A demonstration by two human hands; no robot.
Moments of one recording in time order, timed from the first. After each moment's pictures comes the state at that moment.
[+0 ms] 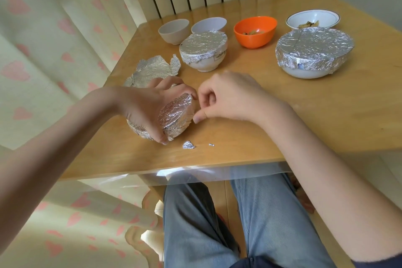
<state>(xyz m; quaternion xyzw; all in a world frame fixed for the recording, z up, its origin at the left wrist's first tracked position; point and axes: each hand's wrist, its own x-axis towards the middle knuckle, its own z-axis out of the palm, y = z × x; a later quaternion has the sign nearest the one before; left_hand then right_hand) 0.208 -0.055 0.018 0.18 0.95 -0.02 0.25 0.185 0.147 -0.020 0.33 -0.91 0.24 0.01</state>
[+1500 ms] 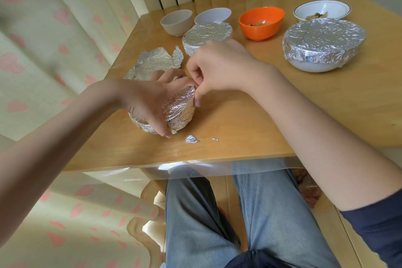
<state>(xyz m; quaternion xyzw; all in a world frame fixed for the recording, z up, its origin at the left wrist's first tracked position) 0.211 -0.052 0.018 0.16 0.96 -0.03 0.24 0.158 0.123 0.003 0.41 -0.90 0.12 0.08</state>
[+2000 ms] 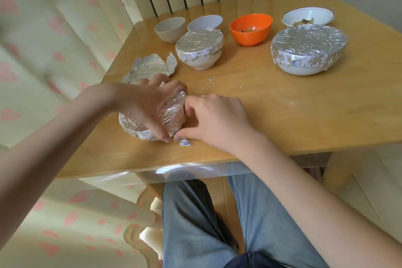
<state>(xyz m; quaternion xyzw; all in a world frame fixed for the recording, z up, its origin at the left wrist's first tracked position) 0.208 -0.051 0.018 0.09 0.96 -0.08 0.25 0.229 0.128 -0.039 0.30 -0.93 0.21 0.06</state>
